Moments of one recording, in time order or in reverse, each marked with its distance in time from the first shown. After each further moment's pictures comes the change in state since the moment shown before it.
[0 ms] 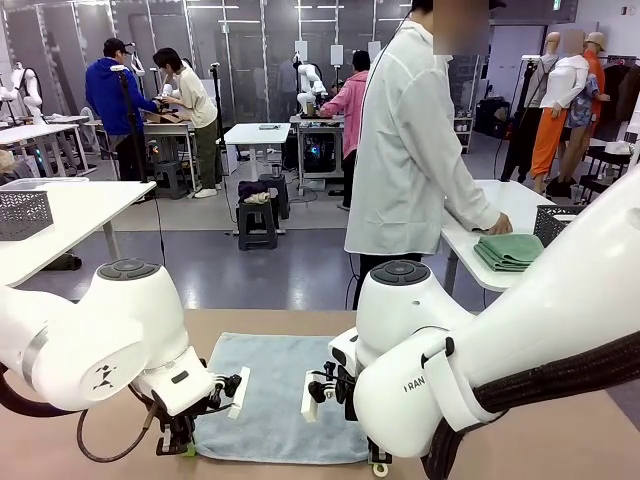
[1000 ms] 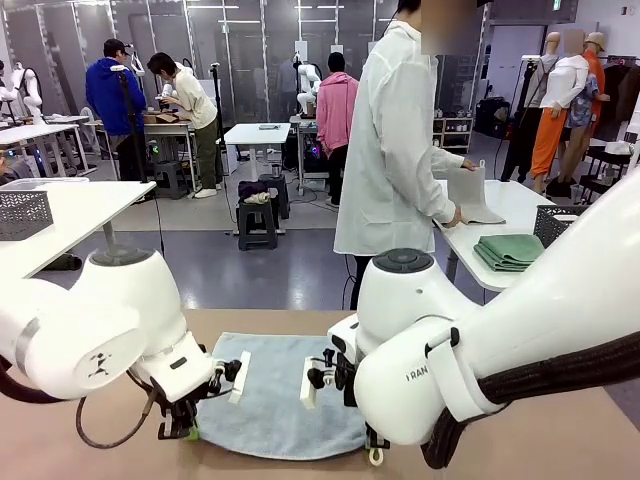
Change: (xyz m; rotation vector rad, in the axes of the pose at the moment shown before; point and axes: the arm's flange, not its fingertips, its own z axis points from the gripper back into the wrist) left arm 0.003 0.006 0.027 0.054 -0.018 -0.003; right arm 0.002 -0.009 0.020 -0.042 -0.024 0.004
